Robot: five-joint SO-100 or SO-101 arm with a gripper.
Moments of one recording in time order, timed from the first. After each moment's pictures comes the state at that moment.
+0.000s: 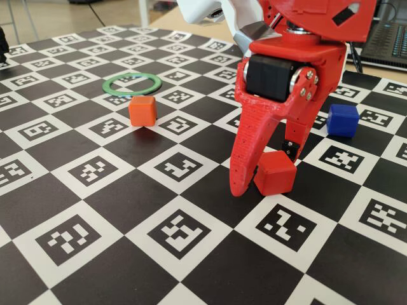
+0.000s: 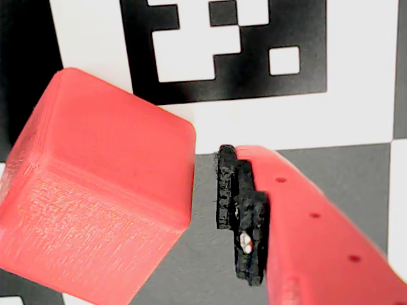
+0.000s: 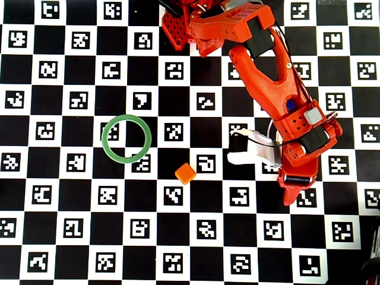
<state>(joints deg) -30.4 56.5 70.3 67.9 37.7</state>
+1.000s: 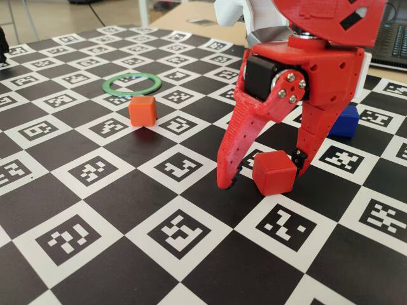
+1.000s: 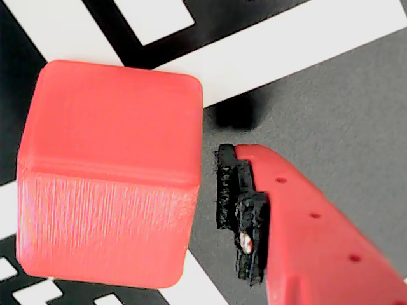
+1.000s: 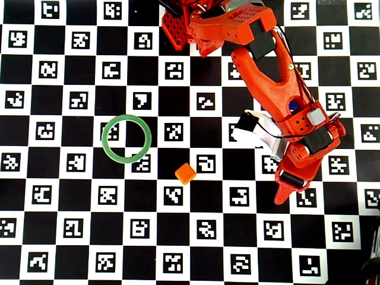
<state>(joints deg) -31.3 54.6 67.9 66.3 59.9</state>
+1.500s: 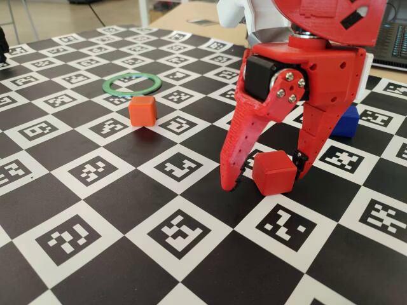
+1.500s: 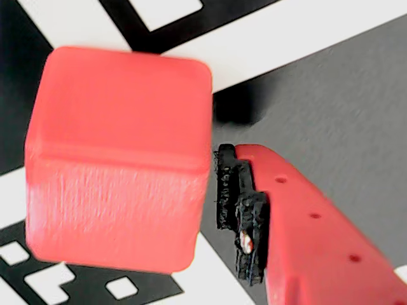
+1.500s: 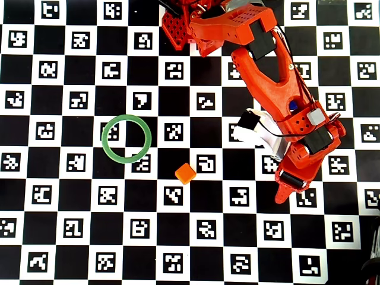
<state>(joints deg) -31.2 54.6 67.9 64.5 60.5</state>
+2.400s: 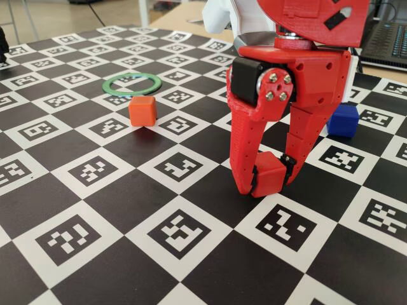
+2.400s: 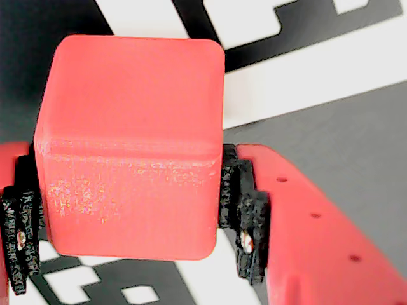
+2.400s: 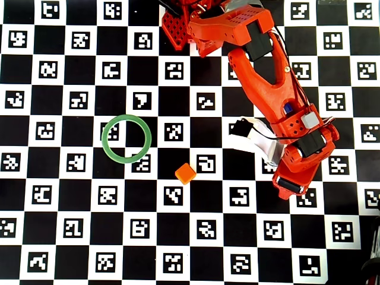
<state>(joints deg) -29.3 56.8 69.9 64.9 49.0</state>
